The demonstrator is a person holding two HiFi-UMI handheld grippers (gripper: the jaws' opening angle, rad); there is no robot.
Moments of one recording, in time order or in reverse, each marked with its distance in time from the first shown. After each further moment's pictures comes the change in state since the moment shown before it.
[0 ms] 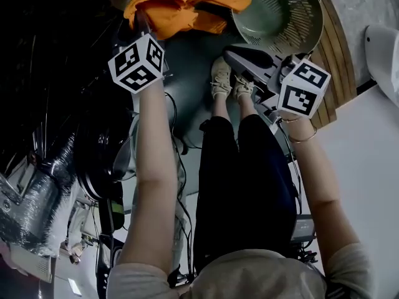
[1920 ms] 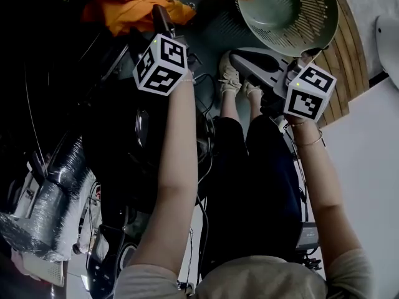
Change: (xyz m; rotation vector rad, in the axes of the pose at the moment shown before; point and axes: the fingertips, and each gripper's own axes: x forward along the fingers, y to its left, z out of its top) left arm 0.005 -0.009 -0.067 -0.344 0.015 0.203; right arm 0.002 -0.035 -0.038 0.083 -0.014 -0.030
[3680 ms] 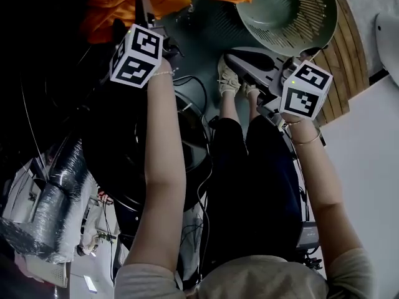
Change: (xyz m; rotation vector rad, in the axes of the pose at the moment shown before) left arm 0.034 -0.002 0.031 0.021 0.026 -0.072; right arm 0.005 -0.006 0.002 0.014 0.000 0.011
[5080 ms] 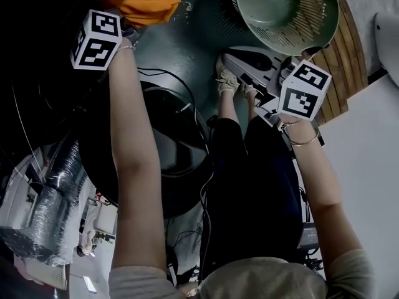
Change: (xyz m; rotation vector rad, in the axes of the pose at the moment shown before) left arm 0.034 0.047 0.103 0.191 -0.229 0.105; right arm 0.007 0.001 -0.003 0.008 -0.007 0.008
